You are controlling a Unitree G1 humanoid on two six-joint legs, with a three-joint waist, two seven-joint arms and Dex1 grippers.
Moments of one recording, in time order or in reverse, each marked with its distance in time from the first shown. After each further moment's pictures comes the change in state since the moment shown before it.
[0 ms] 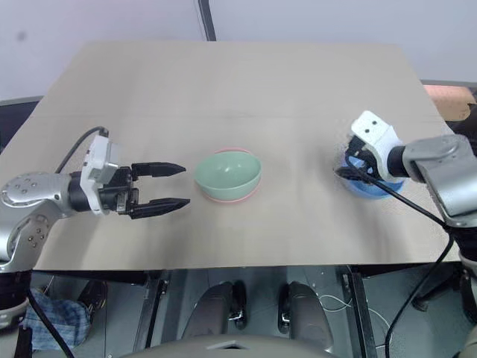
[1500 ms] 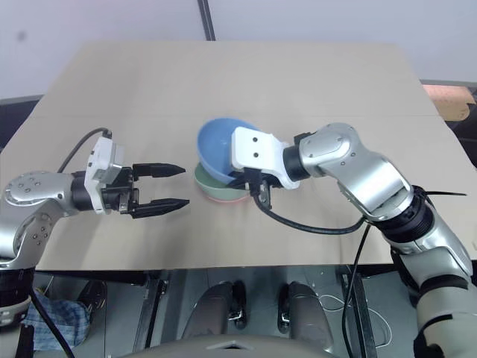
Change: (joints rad) left arm -0.002 0.000 -0.018 0.034 0.051 -0.021 -0.010; right arm -0.288 0.365 0.353 -0.120 0.067 -0.352 0.183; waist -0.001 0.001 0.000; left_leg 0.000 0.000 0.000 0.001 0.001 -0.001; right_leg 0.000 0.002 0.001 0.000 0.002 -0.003
